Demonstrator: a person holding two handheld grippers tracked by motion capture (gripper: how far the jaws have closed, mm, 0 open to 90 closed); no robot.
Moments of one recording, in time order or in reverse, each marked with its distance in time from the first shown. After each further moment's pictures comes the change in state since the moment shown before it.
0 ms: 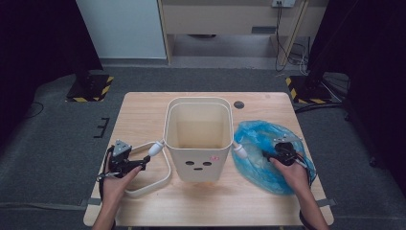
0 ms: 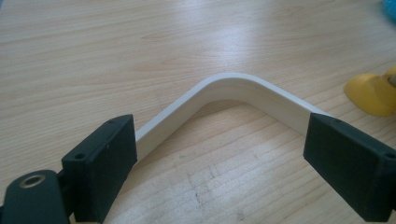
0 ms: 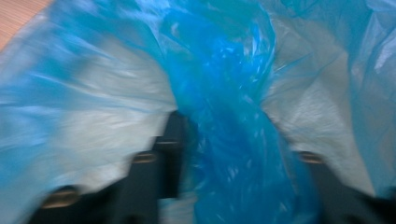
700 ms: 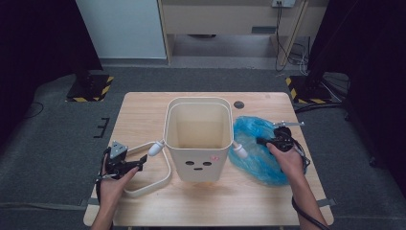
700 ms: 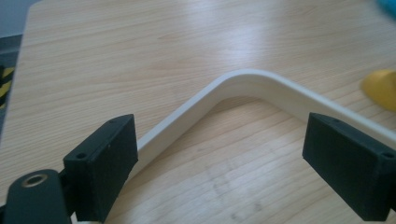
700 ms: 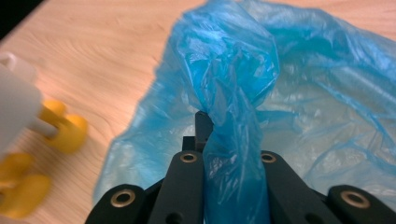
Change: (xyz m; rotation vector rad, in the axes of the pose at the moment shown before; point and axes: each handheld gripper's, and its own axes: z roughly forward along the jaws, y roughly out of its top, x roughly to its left) left arm 0.007 -0.005 -0.007 -0.004 0.053 0.014; right arm 0.012 0.056 -0.018 -0.042 0.206 0.185
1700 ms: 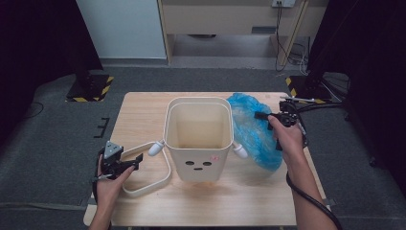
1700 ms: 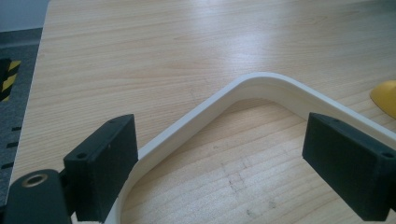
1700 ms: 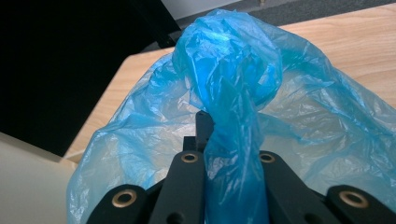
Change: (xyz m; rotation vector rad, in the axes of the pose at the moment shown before) left arm 0.008 -0.002 -0.005 -0.027 0.010 -0.043; right arm 0.018 0.080 -0.030 -0.126 0.107 0.221
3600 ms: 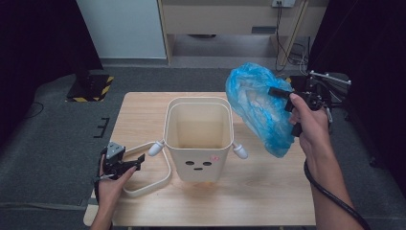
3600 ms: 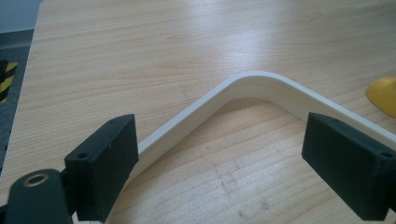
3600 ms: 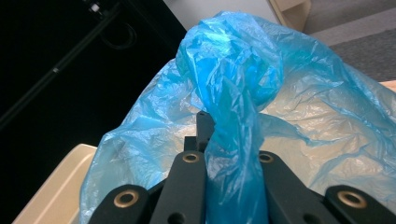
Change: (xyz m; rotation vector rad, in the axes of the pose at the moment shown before) left arm -0.005 0.001 0.003 0.008 -0.006 0.014; right arm 0.049 0.054 -0.085 -0.175 0.155 0.059
